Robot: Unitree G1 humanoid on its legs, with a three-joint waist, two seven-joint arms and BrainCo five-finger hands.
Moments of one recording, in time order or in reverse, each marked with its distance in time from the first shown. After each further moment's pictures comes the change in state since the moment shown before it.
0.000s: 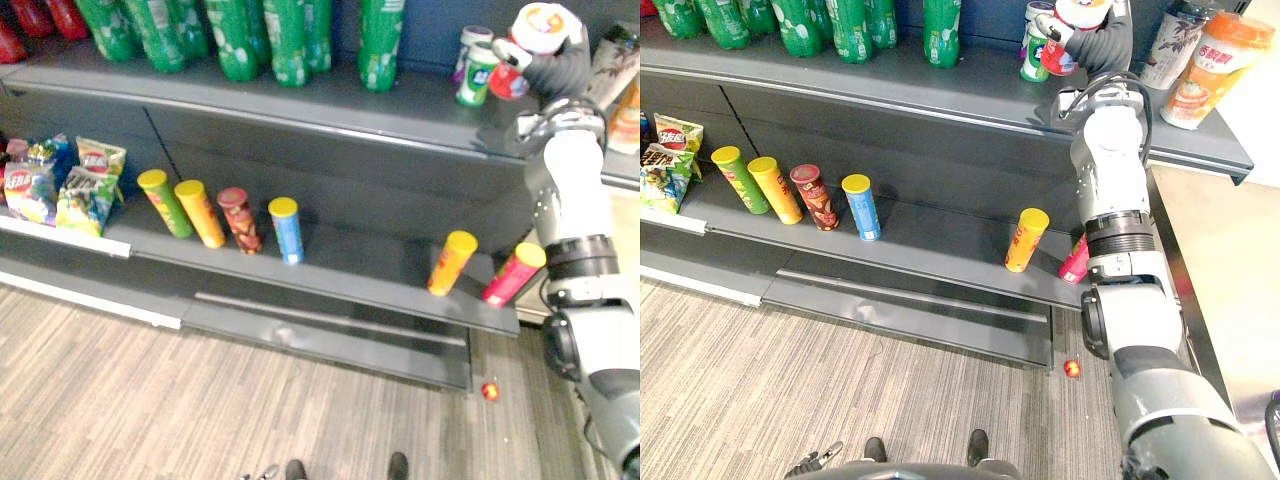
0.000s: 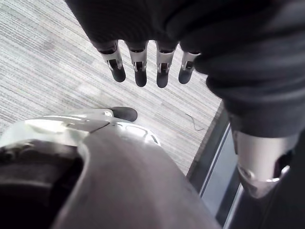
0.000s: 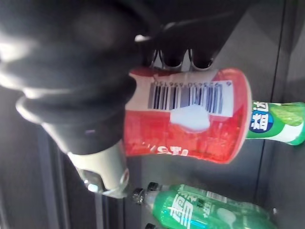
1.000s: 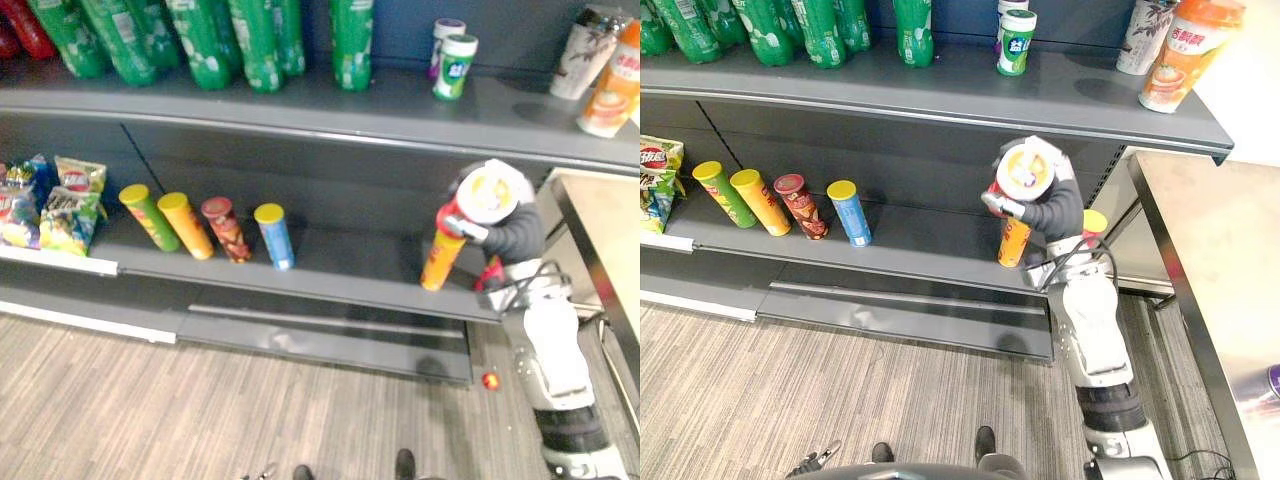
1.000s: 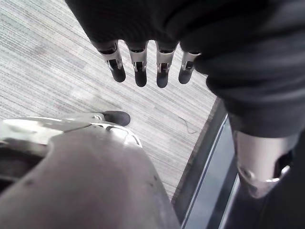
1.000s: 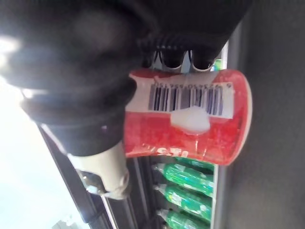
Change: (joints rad) left arm 0.004 -0.022 0.065 0.014 0.013 -0.021 -0.001; right arm 0.786 0.119 0.061 -0.844 -0.008 -0.144 0.170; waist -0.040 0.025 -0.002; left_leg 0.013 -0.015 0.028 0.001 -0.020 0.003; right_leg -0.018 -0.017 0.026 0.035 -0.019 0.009
